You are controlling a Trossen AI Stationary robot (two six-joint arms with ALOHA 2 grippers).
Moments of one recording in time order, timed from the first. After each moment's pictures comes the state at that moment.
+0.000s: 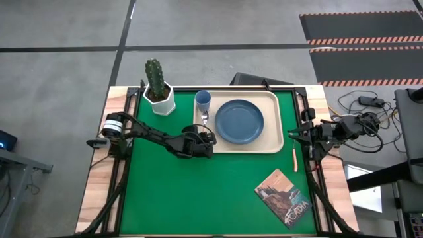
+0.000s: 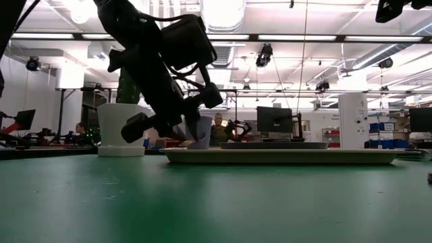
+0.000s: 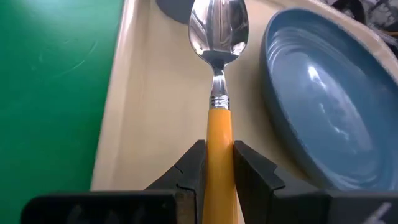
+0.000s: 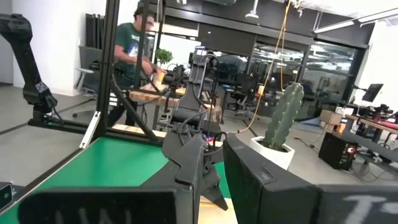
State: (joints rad) left arm -0.08 1.86 1.02 -0.23 -0.83 -1.59; right arm 0.40 0.09 0.43 -0.21 0.34 -0.24
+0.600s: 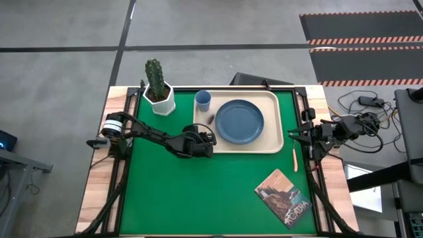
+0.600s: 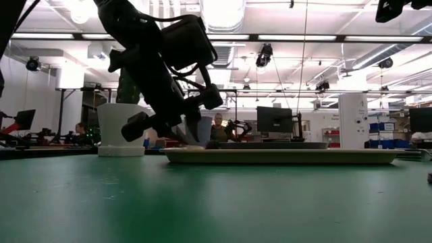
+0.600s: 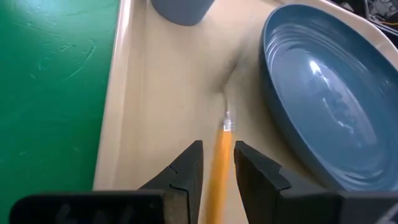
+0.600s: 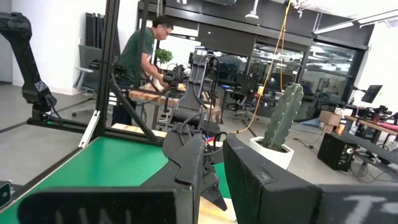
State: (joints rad) left arm -0.08 1.86 1.02 -0.23 -0.82 -1.55; right arm 0.40 0.09 0.43 -0.21 0.34 -0.25
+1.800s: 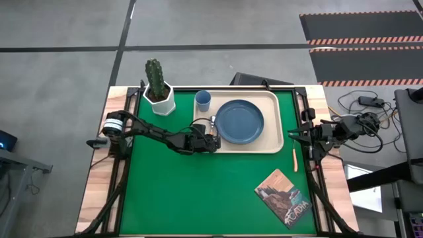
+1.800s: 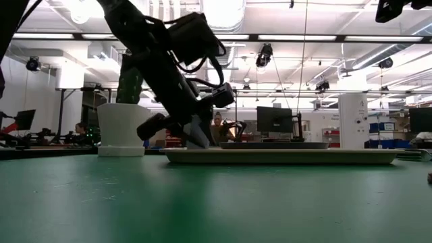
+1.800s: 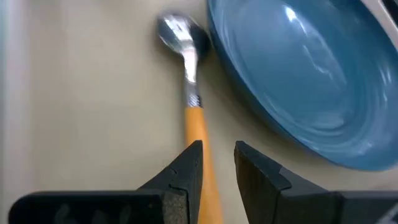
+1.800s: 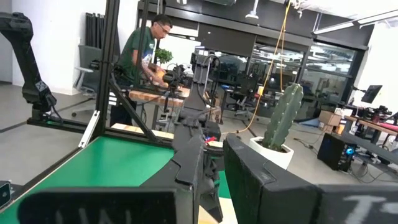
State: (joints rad) left arm -0.04 1.87 1.04 -0.09 -0.61 -1.29; right arm 0.40 0.09 0.43 -0.21 0.34 -0.25
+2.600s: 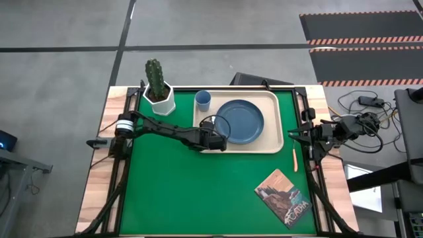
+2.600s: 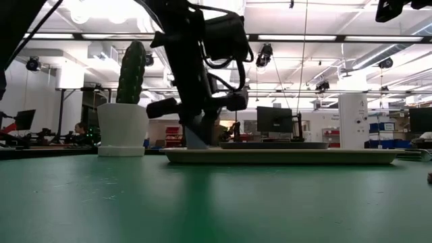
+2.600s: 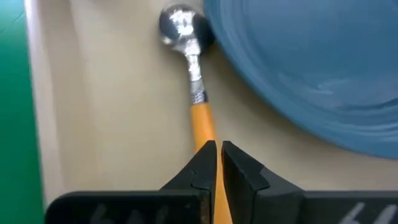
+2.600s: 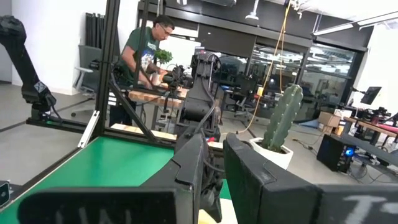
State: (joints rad) left arm -0.02 2.00 1.40 -0.62 -0.56 -1.25; right arm 0.40 0.09 0.43 -0.21 0.34 -0.25
